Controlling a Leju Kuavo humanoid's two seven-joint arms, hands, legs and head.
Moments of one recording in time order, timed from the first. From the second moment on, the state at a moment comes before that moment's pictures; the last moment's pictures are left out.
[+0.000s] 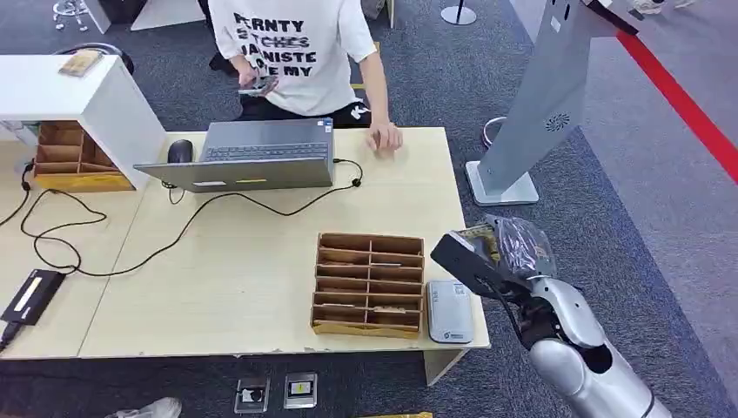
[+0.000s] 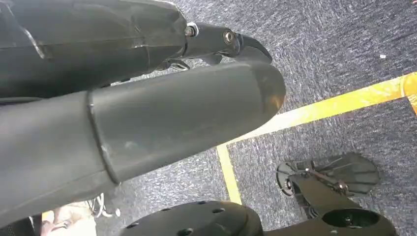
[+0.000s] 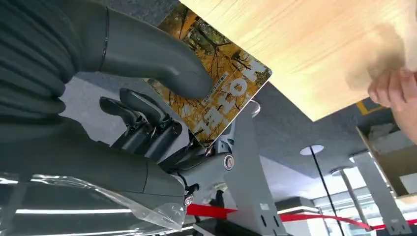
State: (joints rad) left arm -0.15 0.07 -1.28 -0.21 0.98 0.35 0.20; right arm -0.38 -0.46 0.61 -1.72 0.72 -0.10 0.55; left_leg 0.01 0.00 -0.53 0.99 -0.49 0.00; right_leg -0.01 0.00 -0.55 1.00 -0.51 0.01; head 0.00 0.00
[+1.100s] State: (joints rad) left arm -0.16 0.07 -1.28 -0.21 0.94 0.33 0.21; right arm -0.38 -0.53 0.67 -1.74 0.28 -0.02 0.51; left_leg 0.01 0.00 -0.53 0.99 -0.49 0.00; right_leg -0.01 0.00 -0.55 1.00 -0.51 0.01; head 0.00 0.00
